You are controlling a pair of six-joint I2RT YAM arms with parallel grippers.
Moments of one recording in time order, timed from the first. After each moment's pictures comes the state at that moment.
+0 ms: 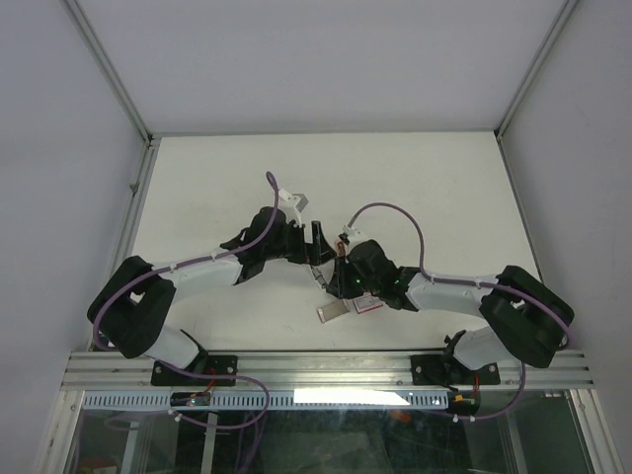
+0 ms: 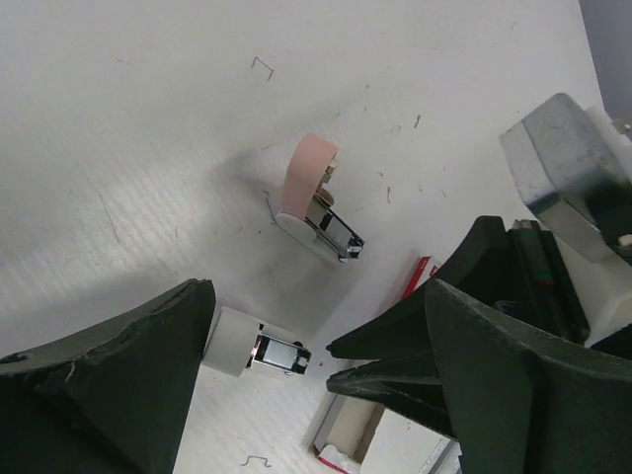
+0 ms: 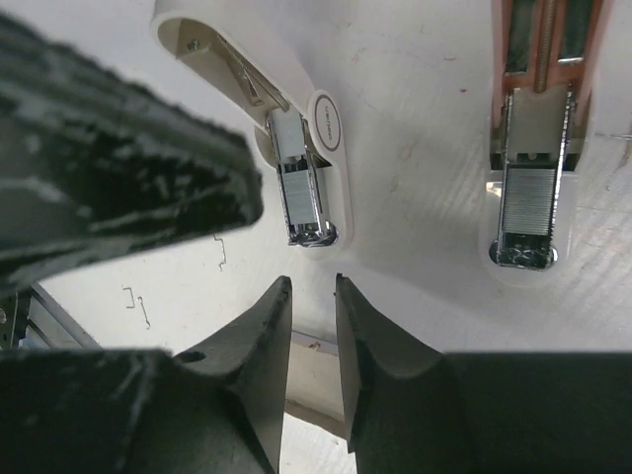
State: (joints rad) left arm -0.68 1.49 0.72 0.25 0.27 -0.57; right arm 0.90 1.40 0.55 0.12 -0.05 0.61
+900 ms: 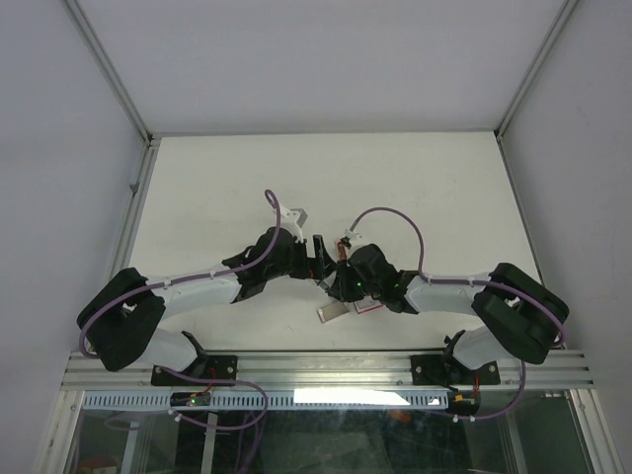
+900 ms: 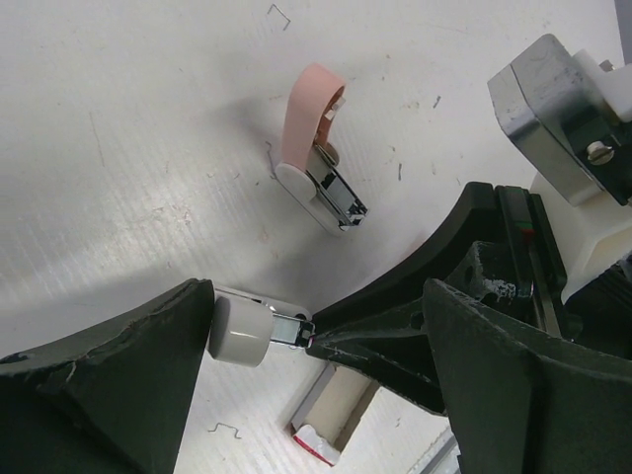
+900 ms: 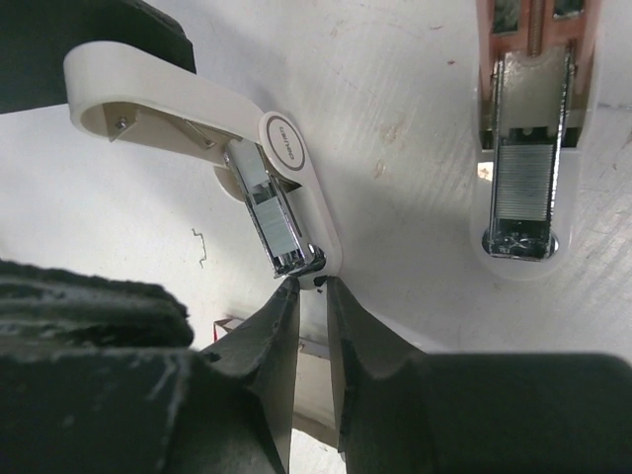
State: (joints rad) left arm -0.82 1.40 0.62 0.25 0.07 -0.69; right arm 0.90 1.44 0.51 0.20 -0.05 0.64
